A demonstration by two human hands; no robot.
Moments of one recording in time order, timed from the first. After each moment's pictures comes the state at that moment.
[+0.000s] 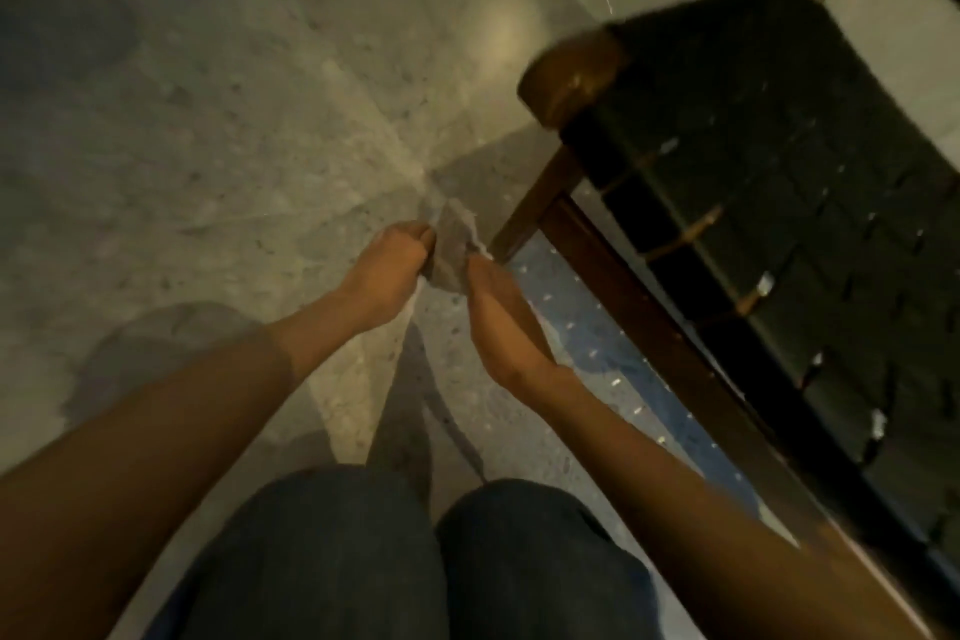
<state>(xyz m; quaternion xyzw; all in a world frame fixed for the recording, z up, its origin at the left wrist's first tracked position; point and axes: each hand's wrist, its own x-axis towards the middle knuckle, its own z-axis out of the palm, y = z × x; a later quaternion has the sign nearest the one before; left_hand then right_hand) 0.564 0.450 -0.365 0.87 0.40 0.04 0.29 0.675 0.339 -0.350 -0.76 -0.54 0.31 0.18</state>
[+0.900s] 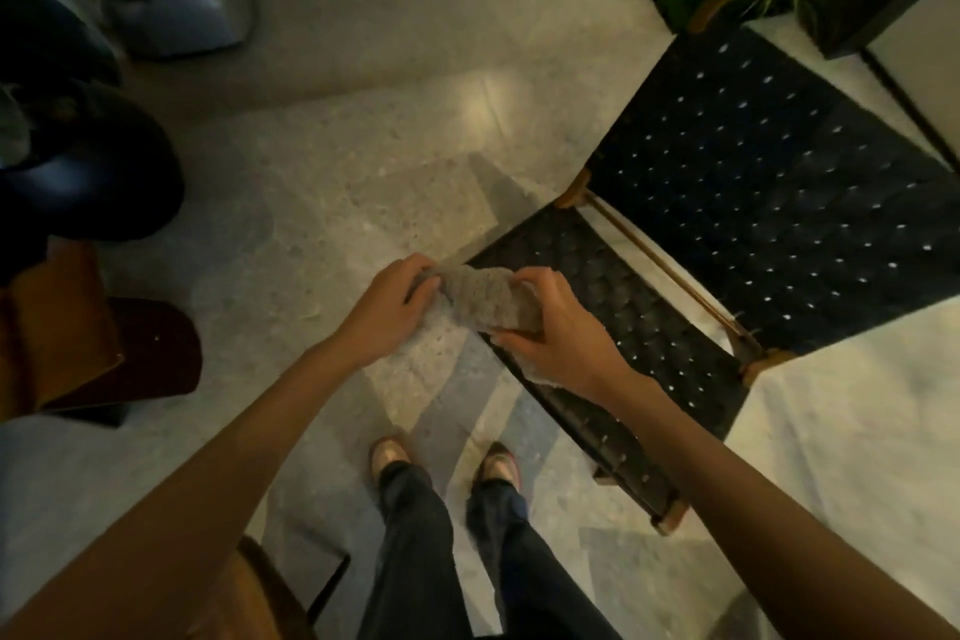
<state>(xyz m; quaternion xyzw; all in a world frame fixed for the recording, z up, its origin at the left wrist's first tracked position) 0.578 0.344 0.256 0.80 0.40 0.09 0.44 0.761 0.205 0.258 -0.72 -0.58 0.30 0.24</state>
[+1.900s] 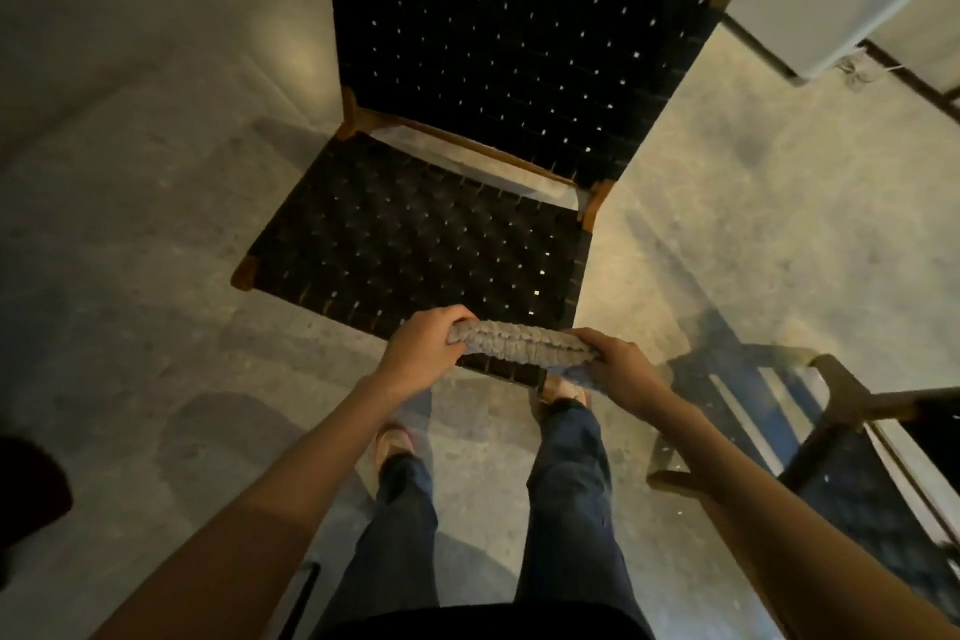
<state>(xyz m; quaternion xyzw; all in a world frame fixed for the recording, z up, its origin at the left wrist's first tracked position) 0.767 0.106 0.164 0.87 0.19 -0.13 0.43 0.883 -0.119 0.174 -0.87 -0.20 0.41 0.20</state>
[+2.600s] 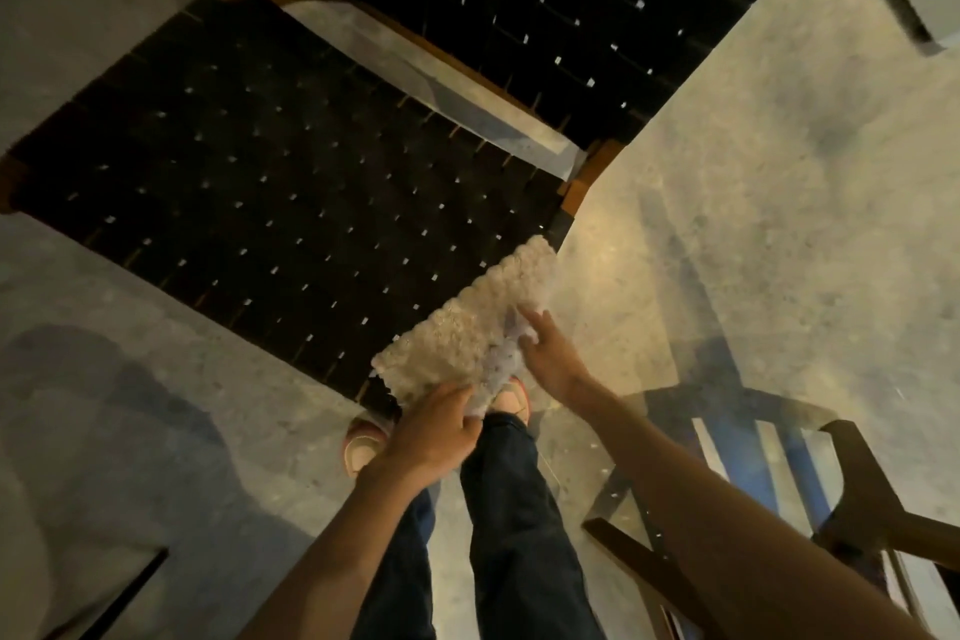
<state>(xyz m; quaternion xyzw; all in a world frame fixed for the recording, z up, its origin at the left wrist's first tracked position) 0.876 -0.064 -0.045 0.78 0.32 -0.32 0.43 1.028 -0.143 -0.076 -0.80 -0.13 0.54 0.21</state>
